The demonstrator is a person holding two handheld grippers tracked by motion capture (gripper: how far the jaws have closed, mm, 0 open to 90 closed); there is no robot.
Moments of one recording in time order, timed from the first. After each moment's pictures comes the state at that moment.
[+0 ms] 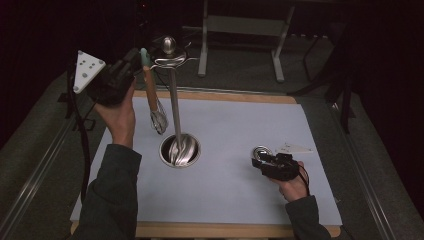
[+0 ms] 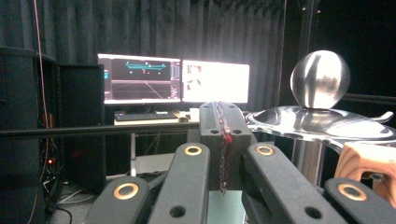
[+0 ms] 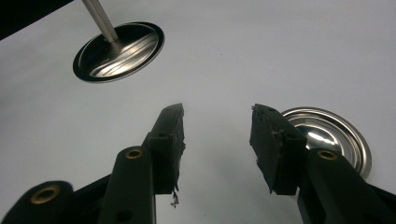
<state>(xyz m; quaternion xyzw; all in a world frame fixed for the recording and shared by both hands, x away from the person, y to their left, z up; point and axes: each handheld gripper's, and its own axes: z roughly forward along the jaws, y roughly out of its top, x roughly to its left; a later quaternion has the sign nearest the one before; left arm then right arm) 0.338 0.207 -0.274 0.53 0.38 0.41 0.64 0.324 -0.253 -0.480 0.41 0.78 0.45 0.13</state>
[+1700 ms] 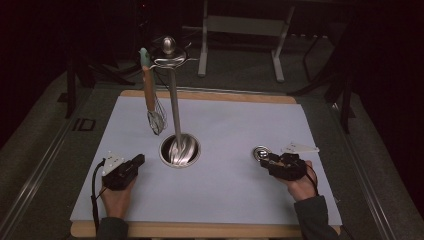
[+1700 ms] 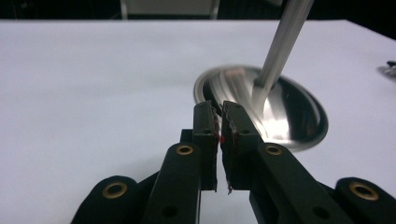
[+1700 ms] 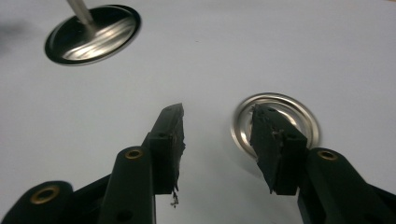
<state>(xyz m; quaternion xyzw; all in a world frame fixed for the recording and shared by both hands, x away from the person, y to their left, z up) 0.276 0.242 -0.535 0.67 0.49 0.26 0.49 0.324 -0.270 -0.473 0.42 0.80 0.41 0.16</state>
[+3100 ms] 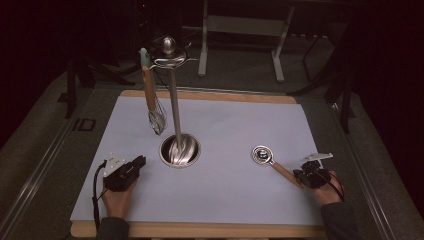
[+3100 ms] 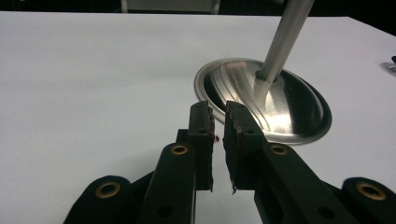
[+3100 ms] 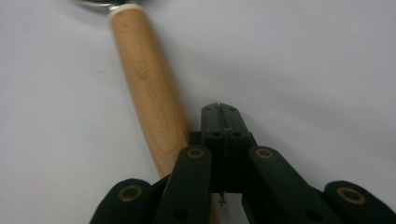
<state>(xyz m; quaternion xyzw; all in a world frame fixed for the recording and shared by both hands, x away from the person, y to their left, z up) 0.274 0.241 -0.539 0.67 0.50 0.26 0.49 0.325 -0.347 -0.513 0.48 0.83 0.23 0.18</state>
